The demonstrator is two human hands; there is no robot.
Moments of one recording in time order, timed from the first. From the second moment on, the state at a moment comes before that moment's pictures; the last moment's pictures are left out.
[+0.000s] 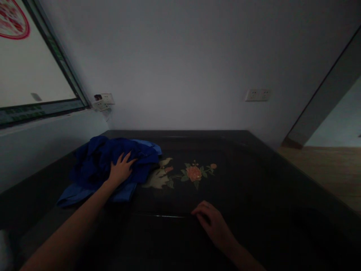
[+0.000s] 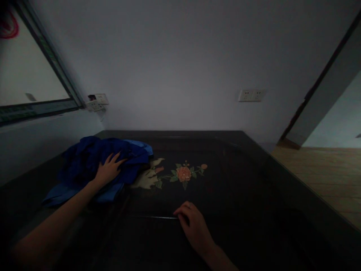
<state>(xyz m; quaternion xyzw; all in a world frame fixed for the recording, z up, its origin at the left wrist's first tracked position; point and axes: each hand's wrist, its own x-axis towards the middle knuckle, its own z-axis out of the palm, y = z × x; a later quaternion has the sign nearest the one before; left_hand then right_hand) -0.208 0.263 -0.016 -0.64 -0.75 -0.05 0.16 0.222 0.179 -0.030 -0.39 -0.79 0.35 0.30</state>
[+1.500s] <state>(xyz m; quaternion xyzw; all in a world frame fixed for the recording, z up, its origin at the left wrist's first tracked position) 0.034 0.131 -0.019 -0.76 -0.35 -0.23 -0.49 0.214 0.162 -0.030 -0.38 -0.73 0.52 0.22</state>
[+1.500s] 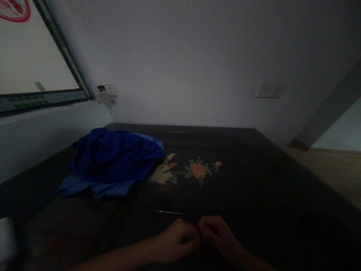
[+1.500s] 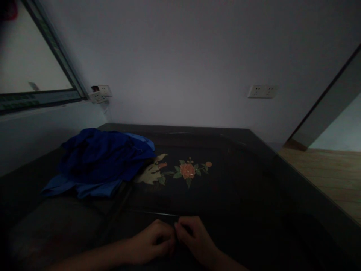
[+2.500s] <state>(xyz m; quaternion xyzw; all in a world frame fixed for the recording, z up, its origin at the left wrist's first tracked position) 0.034 0.130 -0.018 -0.76 -0.36 -0.23 -0.49 0.214 0.162 -0.029 -0.37 -0.76 0.48 0.22</state>
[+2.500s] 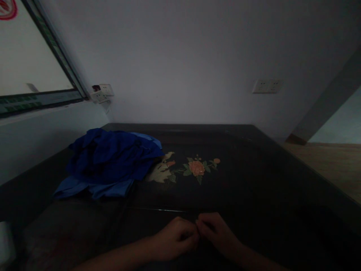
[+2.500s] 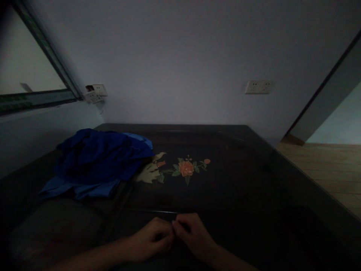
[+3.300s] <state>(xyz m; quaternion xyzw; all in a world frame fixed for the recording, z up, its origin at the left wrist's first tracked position) 0.034 0.129 -0.017 -0.76 -0.36 -0.24 -0.47 0.214 0.161 -0.031 -0.38 -0.77 0.46 0.23</state>
